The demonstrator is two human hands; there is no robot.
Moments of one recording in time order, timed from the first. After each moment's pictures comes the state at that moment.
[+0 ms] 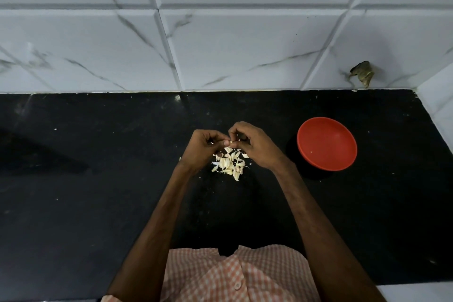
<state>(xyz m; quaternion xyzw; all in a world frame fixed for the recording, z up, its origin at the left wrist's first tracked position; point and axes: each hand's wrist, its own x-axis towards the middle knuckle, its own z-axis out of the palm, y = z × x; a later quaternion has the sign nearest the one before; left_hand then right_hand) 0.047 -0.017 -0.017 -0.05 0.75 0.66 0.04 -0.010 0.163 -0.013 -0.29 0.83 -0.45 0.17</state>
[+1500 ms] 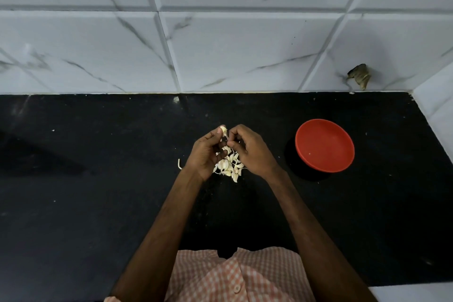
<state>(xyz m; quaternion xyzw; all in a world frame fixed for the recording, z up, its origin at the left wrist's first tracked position) 0.044 0.003 -0.024 -0.24 0.43 0.87 0.09 0.006 0.154 -0.019 -0.27 0.84 -0.46 0.08</state>
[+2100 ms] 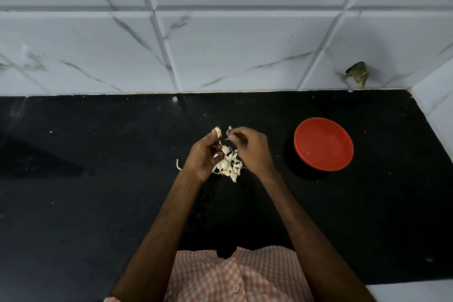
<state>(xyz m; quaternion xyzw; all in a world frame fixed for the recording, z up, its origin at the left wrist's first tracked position) 0.044 0.002 -0.036 -0.28 0.41 0.86 0.09 0.007 0.147 -0.024 -0.15 0.86 -0.49 0.02</state>
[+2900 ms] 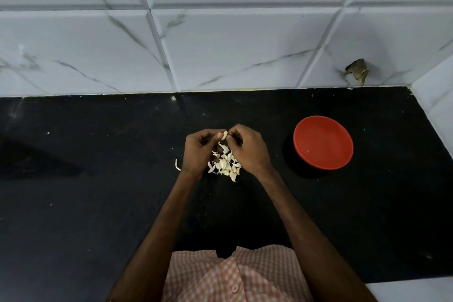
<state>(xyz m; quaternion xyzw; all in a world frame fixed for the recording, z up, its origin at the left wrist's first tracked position) 0.045 -0.004 -0.043 -0.15 0.66 0.73 -0.03 0.006 0.144 -0.024 -0.15 0.89 -0.43 0.05</state>
